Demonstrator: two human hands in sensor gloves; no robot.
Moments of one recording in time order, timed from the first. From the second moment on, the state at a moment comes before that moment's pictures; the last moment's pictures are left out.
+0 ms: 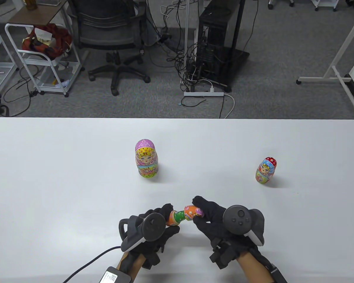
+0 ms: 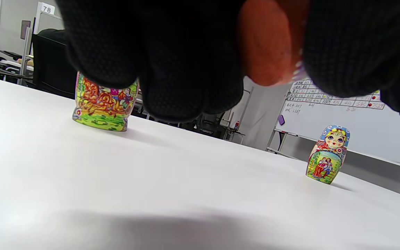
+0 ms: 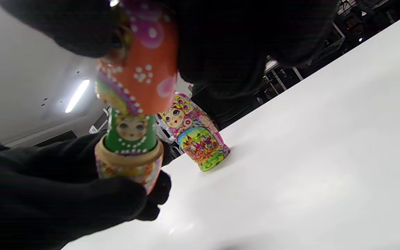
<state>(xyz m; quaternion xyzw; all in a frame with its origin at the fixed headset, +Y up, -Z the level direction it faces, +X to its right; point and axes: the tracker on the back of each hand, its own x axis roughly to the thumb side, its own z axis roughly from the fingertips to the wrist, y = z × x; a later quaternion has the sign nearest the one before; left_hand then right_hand) -0.114 -0.725 -0.272 0.04 -0.16 0.14 0.98 0.124 -0.699 -0.273 0.17 -0.03 0.92 0.35</state>
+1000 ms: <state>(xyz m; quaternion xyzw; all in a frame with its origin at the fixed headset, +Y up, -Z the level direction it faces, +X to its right) -0.106 -0.722 -0.266 0.05 -0.19 0.13 0.97 0.109 -0.705 -0.269 0.21 -0.01 0.92 0.32</state>
